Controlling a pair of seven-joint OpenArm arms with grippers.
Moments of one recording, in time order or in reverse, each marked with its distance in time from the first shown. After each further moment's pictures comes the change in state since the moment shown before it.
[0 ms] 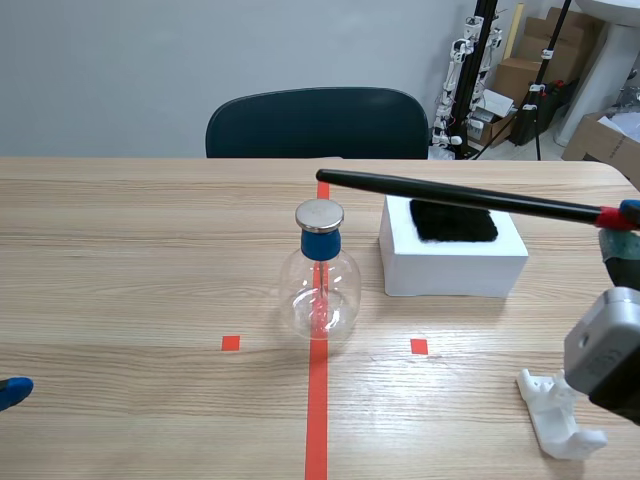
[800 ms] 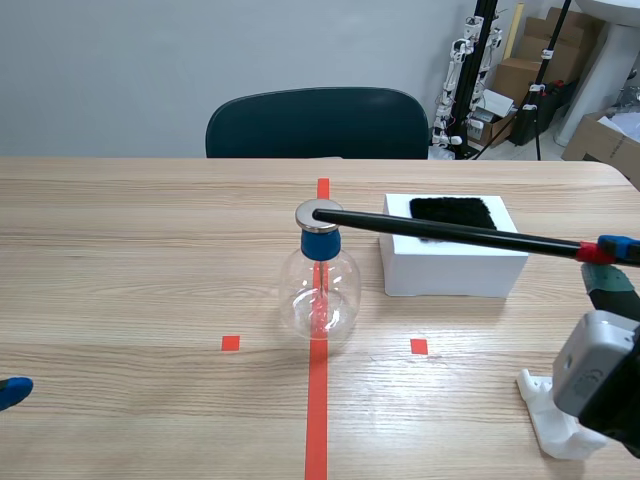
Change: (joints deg) left arm 0.0 0.0 0.0 0.0 0.0 0.0 0.0; right arm -0.2 -0.1 0.0 0.0 0.0 6.8 -0.2
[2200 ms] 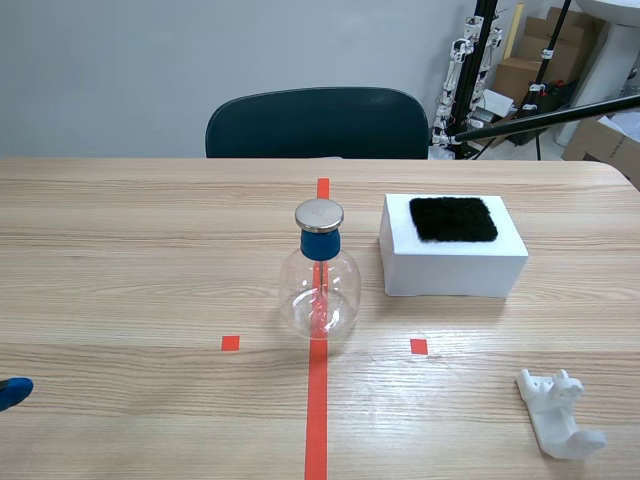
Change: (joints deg) left arm 0.0 0.0 0.0 0.0 0.0 0.0 0.0; right arm 27.5 33.3 -2.1 -18.0 6.6 6.0 -13.4
